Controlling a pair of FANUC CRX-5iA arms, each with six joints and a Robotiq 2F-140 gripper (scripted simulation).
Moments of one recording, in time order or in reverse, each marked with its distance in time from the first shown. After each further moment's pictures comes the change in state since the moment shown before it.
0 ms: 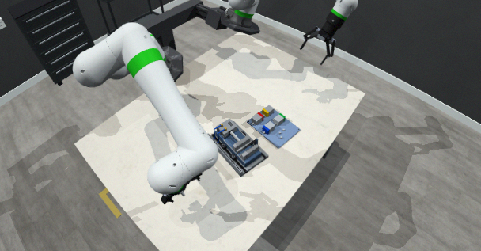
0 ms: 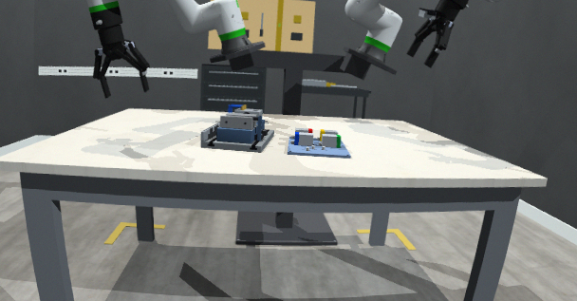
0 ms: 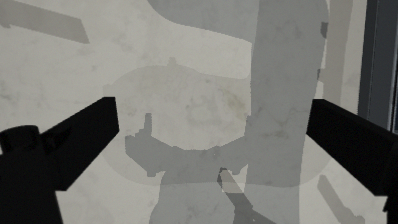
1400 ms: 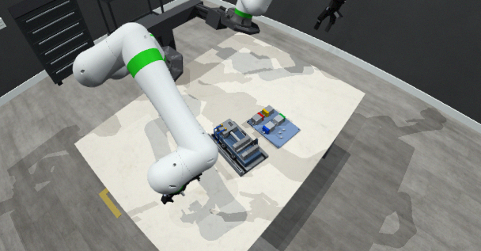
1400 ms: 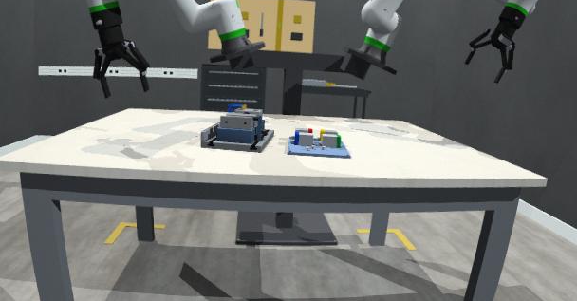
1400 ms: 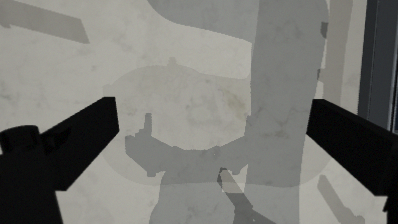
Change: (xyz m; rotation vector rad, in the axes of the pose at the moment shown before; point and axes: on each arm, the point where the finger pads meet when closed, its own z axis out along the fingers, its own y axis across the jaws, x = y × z) left arm -0.328 0.094 -0.090 0.051 0.055 -1.261; right arm 0.000 0.000 0.000 0.000 0.000 0.000
